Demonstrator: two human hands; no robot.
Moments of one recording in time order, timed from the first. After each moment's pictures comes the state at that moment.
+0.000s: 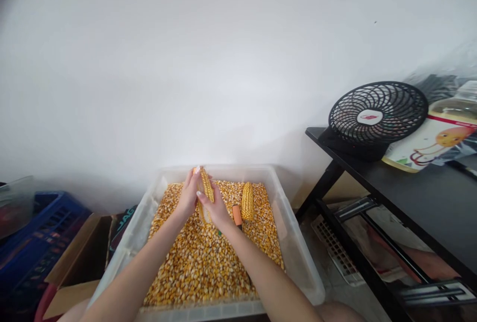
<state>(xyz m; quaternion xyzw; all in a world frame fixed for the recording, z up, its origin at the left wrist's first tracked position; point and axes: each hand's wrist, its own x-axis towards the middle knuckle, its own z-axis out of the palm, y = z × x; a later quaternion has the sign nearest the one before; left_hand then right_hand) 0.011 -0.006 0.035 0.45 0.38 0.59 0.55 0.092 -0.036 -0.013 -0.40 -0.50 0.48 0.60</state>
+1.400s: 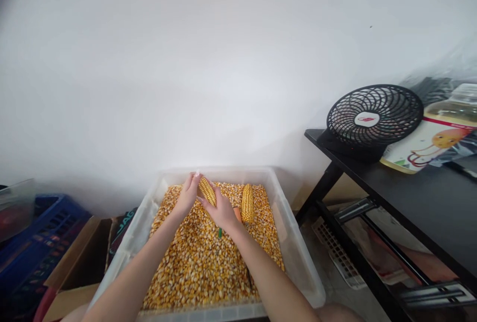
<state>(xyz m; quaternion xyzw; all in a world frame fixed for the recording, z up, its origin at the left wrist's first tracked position) -0.001 0.004 0.032 0.57 0.41 0.54 0.47 0.114 -0.038 -0.007 -0.46 -0.67 0.31 0.49</state>
